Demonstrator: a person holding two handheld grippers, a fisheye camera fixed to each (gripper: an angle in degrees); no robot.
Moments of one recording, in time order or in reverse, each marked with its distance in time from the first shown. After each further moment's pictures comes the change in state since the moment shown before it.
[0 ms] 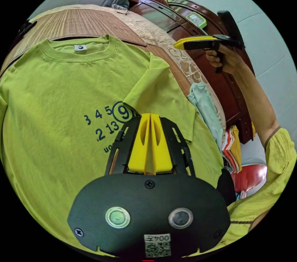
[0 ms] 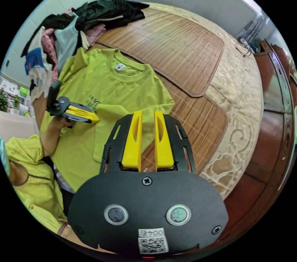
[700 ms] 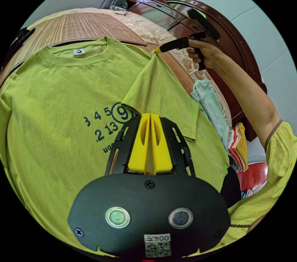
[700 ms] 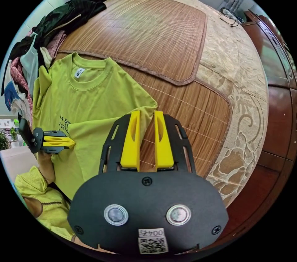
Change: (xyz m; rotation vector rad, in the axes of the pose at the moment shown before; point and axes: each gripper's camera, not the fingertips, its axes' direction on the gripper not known) left arm 0.008 -0.015 -0.035 -0.007 -0.053 0.026; right arm 0.066 -0.046 0.050 -0.024 -0.049 0.253
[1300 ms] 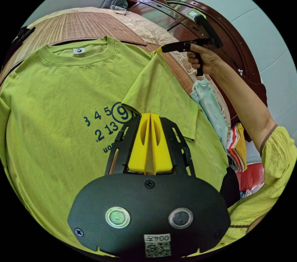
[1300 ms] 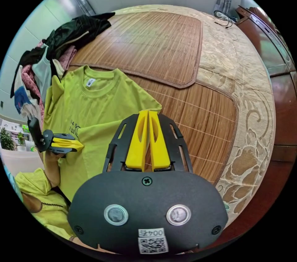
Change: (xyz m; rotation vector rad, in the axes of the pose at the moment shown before) left arm -0.001 -0.015 -0.036 0.001 0.014 -0.005; right arm 0.016 0.024 -0.018 0.106 -0.067 0.026
